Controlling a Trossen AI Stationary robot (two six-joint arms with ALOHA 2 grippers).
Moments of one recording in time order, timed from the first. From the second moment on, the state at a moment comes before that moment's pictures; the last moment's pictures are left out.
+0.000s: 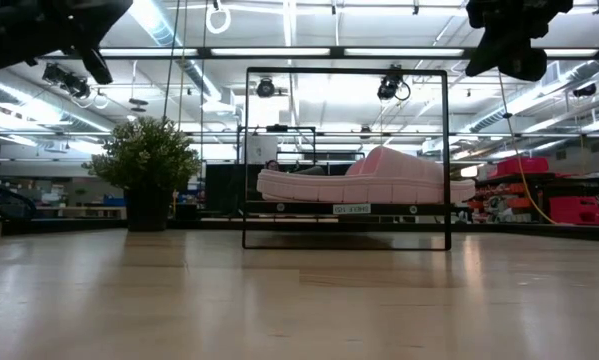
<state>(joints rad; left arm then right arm) -0.04 0.08 0.01 0.62 -0.23 -0.27 -0.22 0.81 0.92 -0.87 0.00 0.60</state>
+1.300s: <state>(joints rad) 0.13 0.01 0.01 0.03 -0.10 -0.41 -0.22 0.61 0.91 -0.90 -0.02 0.65</state>
